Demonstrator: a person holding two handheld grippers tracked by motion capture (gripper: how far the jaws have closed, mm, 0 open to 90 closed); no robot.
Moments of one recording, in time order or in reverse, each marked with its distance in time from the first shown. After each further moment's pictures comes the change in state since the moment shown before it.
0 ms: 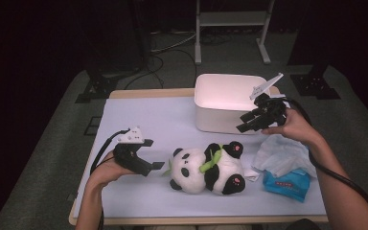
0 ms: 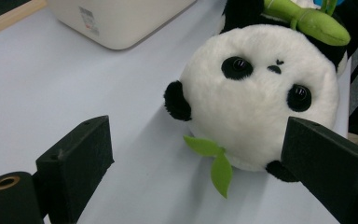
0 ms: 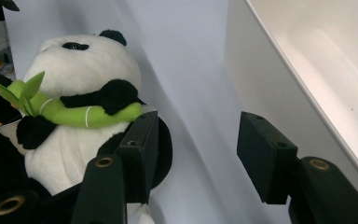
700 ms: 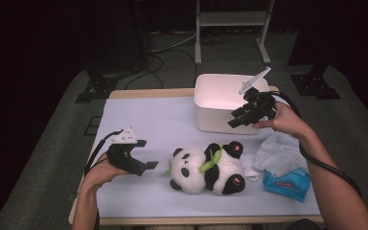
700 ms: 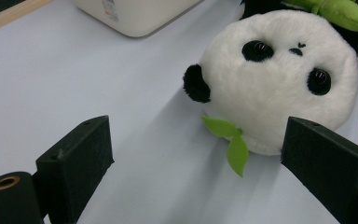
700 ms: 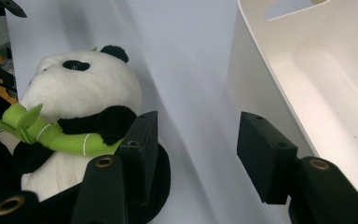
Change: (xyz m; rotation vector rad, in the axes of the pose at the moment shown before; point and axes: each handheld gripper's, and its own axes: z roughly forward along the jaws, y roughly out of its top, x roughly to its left) left arm 0.008 -0.012 -0.008 0.004 0.036 -0.039; right arm -0.002 0.028 0.011 0.015 0.015 -0.045
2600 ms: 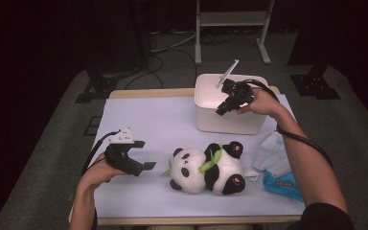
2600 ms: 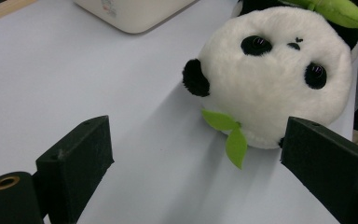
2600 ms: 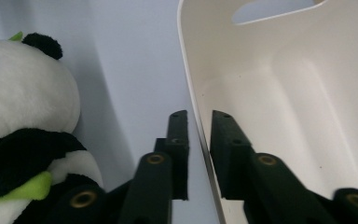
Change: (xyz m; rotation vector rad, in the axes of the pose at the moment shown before) left arm 0.006 -0.006 -0.004 -0.007 -0.025 -0.018; right arm -0.043 0.048 0.054 0.176 -0.032 -0.080
